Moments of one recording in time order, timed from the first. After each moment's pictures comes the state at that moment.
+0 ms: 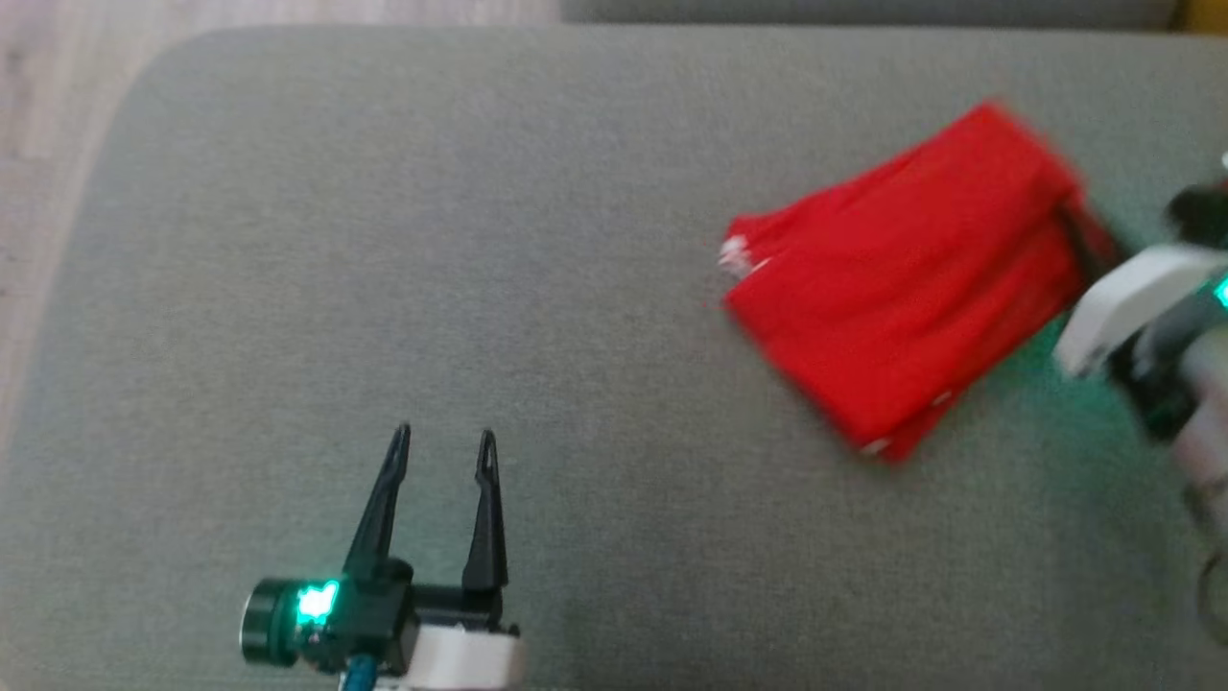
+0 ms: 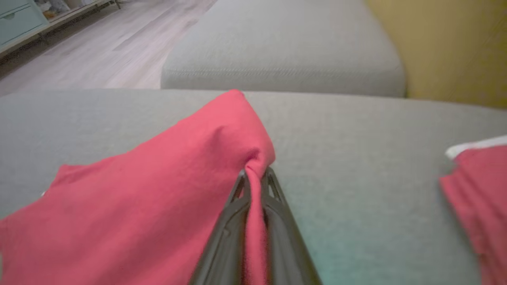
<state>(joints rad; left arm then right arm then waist) 0.03 0.06 -0.36 0.08 -0.11 0.21 -0.25 -0.75 -0.45 0.64 0.97 0.73 0.12 -0.11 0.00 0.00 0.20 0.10</state>
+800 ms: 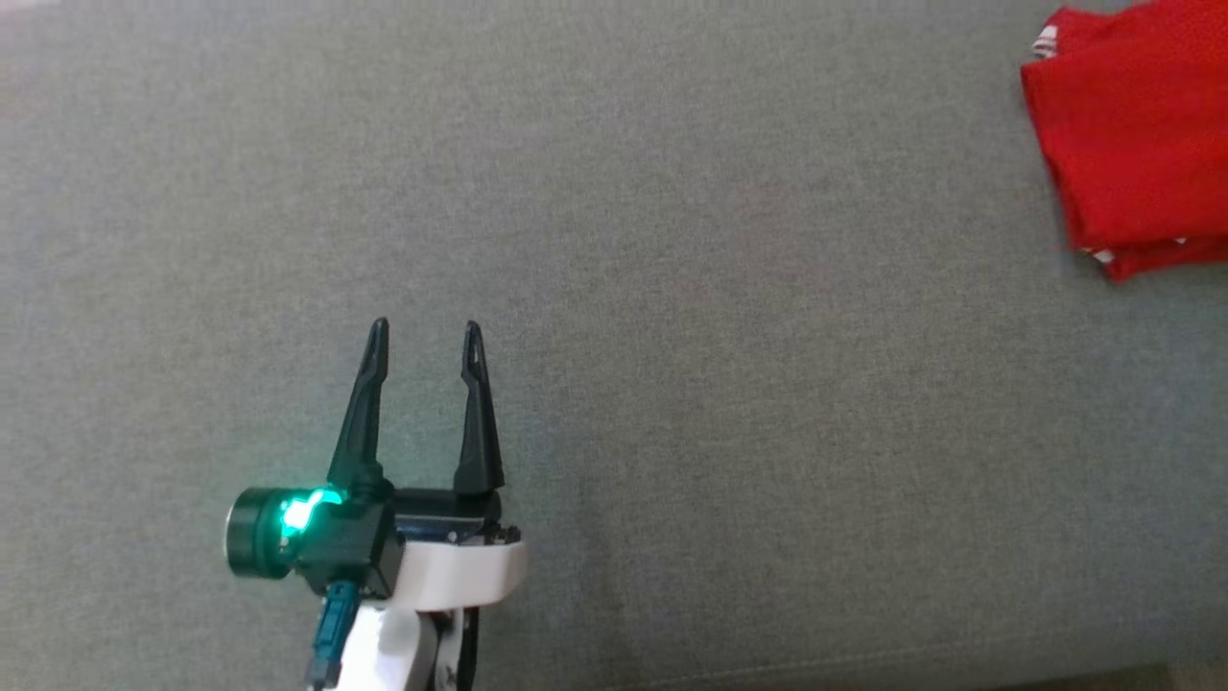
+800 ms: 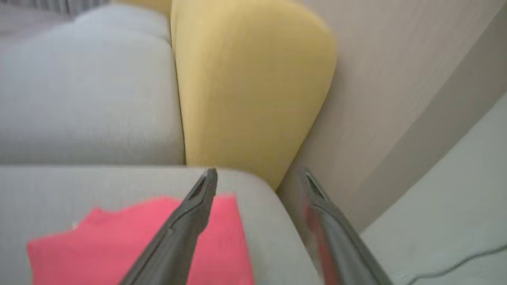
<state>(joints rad) -0.12 0.05 -0.37 0.03 -0.16 0.25 -0.26 -1.06 -0.74 0.56 1.23 0.60 0.12 -0.25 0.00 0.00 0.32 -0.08</state>
